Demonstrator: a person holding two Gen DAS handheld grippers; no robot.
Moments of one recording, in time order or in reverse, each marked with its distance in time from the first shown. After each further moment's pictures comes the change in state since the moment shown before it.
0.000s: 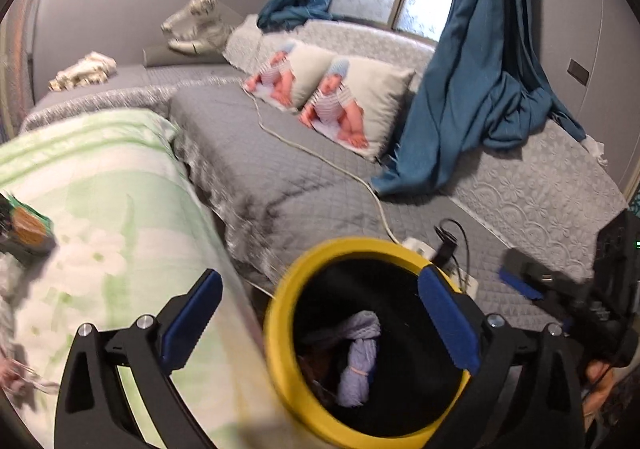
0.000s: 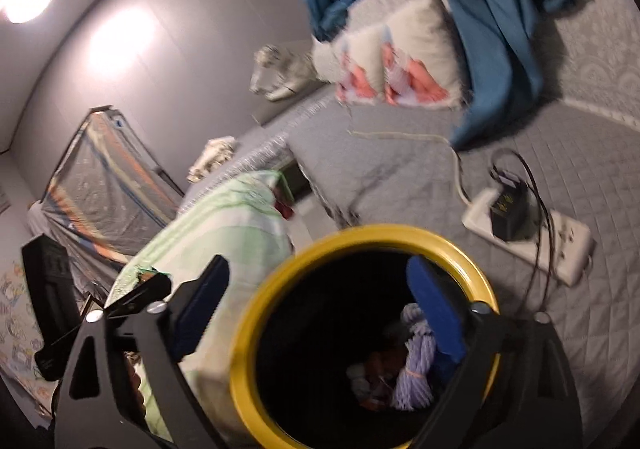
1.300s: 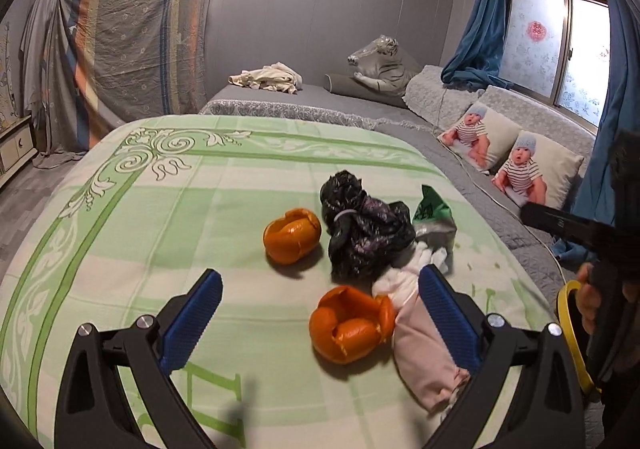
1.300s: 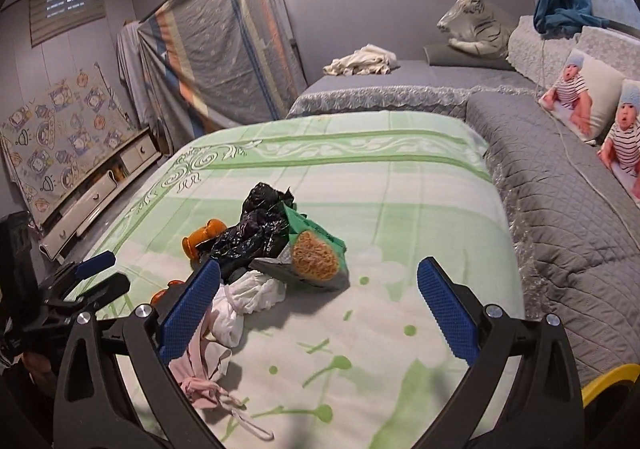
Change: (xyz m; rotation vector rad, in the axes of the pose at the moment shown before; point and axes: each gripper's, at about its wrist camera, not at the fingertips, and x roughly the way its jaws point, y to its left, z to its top) left arm -0.176 0.301 -0.057 -0.245 -0.135 0.465; right arm 0.232 0.337 -0.067 -0.564 0.323 0.300
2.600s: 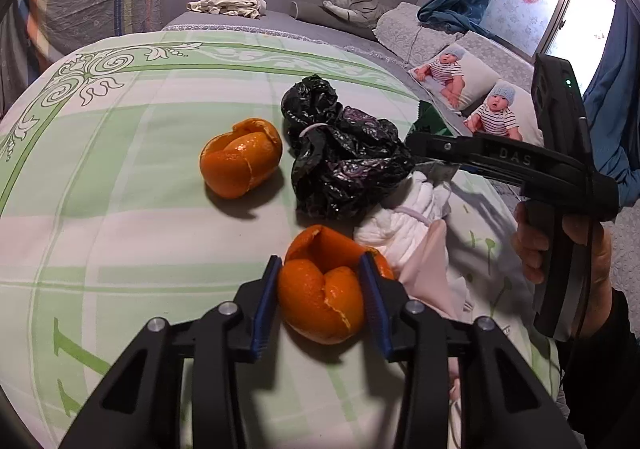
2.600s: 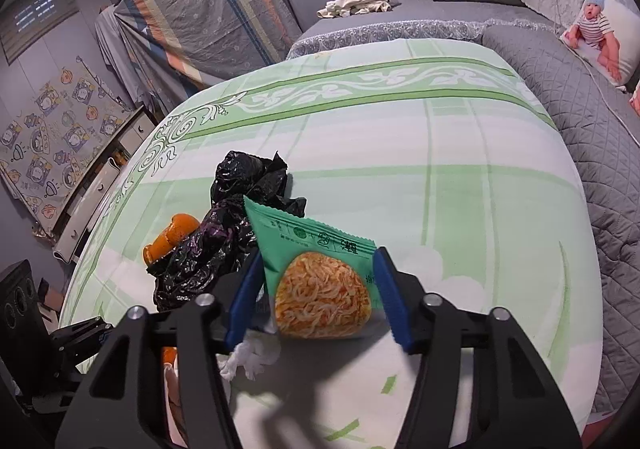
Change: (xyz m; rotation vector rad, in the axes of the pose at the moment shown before) left arm 0.071 -0.002 -0.014 -0.015 0.273 -0.164; right arm 0.114 -0.008 0.008 0.109 0.197 0.046
